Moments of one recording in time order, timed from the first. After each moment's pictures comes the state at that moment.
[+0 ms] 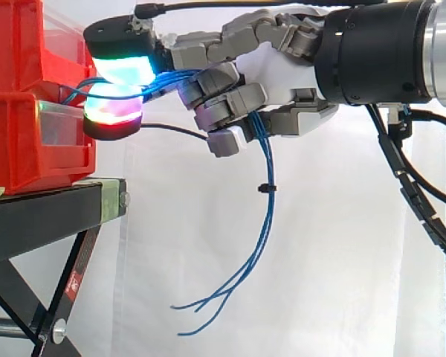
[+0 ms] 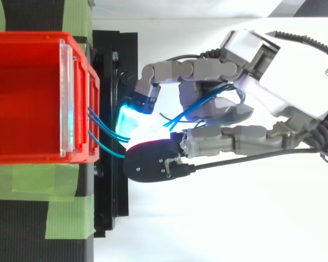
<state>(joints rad) 0.33 -1.97 -1.60 -2.59 -0.76 -0.43</state>
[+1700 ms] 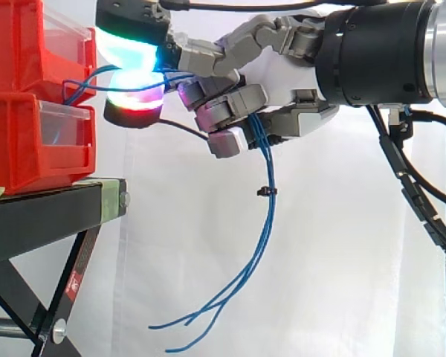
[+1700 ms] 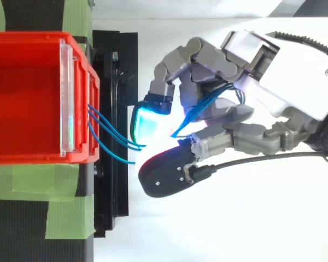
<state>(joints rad) 0.33 -1.97 -1.60 -2.60 -0.76 -0.43</state>
